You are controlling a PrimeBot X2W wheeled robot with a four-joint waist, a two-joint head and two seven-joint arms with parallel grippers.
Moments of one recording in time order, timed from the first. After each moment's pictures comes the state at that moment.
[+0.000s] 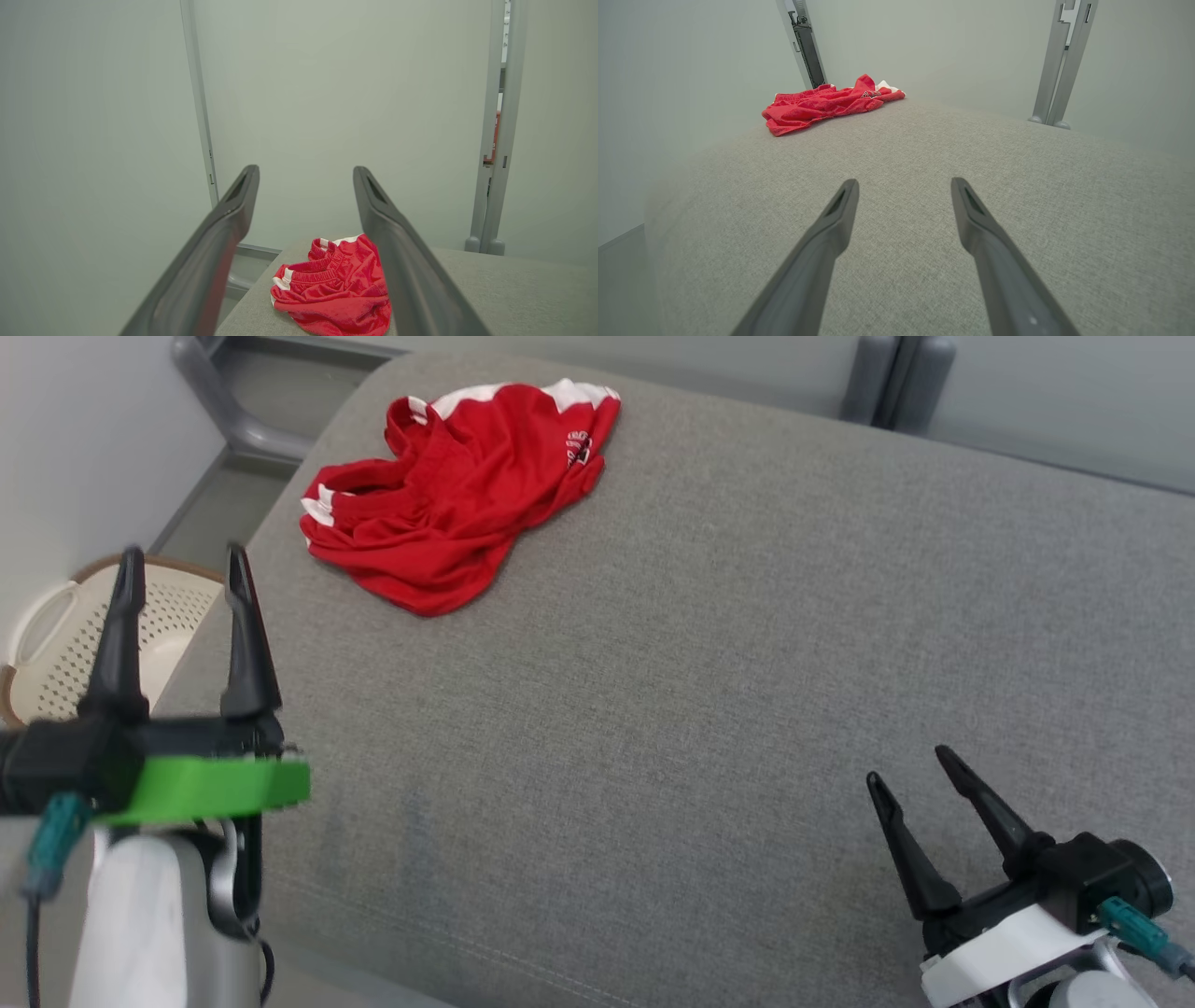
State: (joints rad) left arm -0.26 0.07 0.06 0.01 -0.15 -0.10 -0.26; right arm 0.04 -0.31 0.24 0.02 0.28 0.13 -0.26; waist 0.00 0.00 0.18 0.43
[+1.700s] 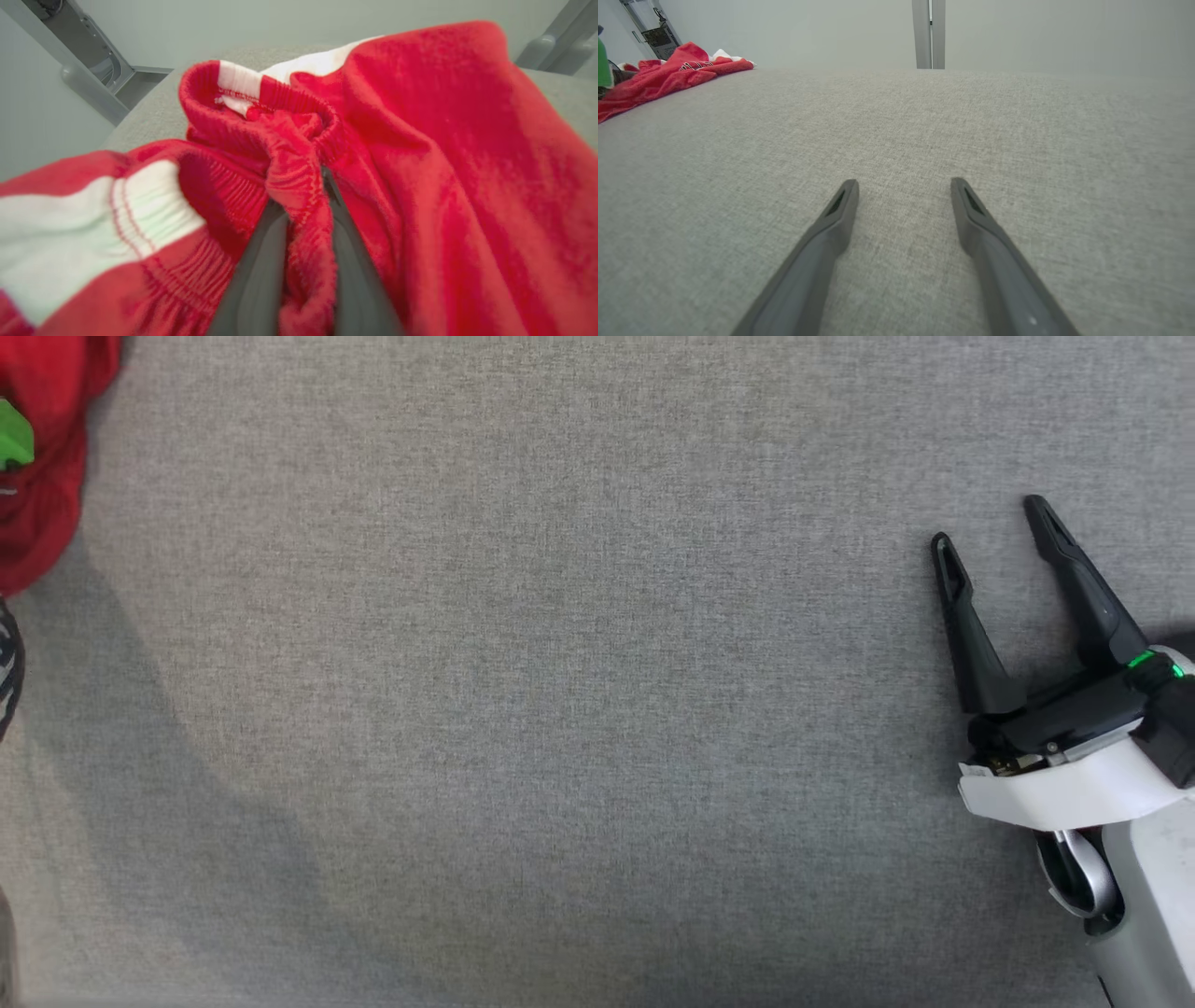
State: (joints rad) left arm -1.21 0.39 -0.14 1.10 -0.50 -0.13 -0.07; right arm -0.23 -0.35 0.17 -0.13 0.24 0.13 -0.27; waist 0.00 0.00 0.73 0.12
